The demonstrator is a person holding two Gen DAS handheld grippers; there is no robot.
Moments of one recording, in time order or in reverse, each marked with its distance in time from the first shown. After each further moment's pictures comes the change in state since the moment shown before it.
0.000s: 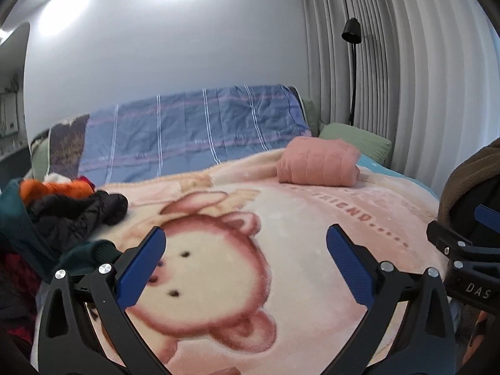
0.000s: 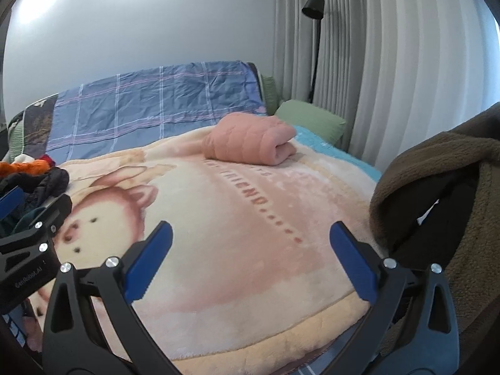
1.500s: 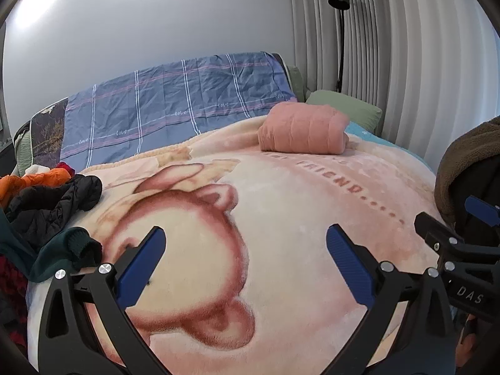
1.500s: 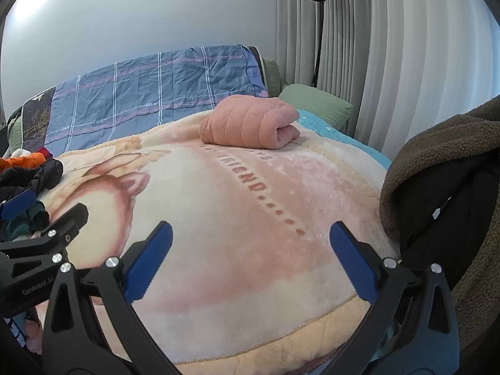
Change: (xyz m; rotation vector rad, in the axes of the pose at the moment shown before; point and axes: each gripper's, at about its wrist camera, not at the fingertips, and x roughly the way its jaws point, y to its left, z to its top) left arm 0.047 -0.030 -0.008 0.037 0.168 -0.058; right arm 0.041 -0.013 -0.006 0.008 0.062 0.013
